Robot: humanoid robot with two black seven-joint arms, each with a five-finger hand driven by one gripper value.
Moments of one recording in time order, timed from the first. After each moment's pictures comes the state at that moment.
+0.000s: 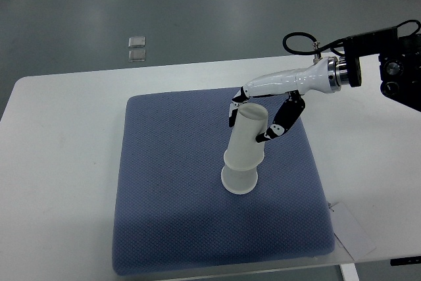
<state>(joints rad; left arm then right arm) -0.01 0.00 -0.05 -0.17 0.05 0.10 -0.04 1.11 -0.64 0.33 1.36 -1.41 0.56 0.37</state>
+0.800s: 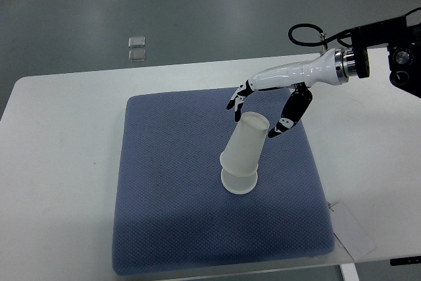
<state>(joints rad) -0.01 0.00 -0.05 -0.17 0.05 0.10 -0.04 1.14 -0.67 0.37 1.36 -1.40 0.58 0.37</state>
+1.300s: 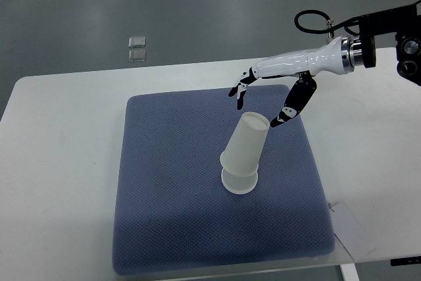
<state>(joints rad) -0.01 0.00 -0.05 -0.17 0.05 0.10 -0.04 1.15 -0.69 0.38 1.35 -1.40 0.58 0.37</state>
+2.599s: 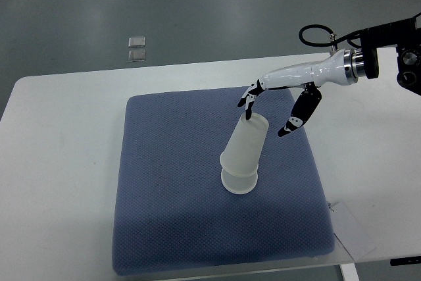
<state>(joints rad) -0.01 0.00 -0.05 -0.17 0.05 0.10 -0.04 1.11 -0.69 0.35 1.33 -1.40 0.57 0.37</state>
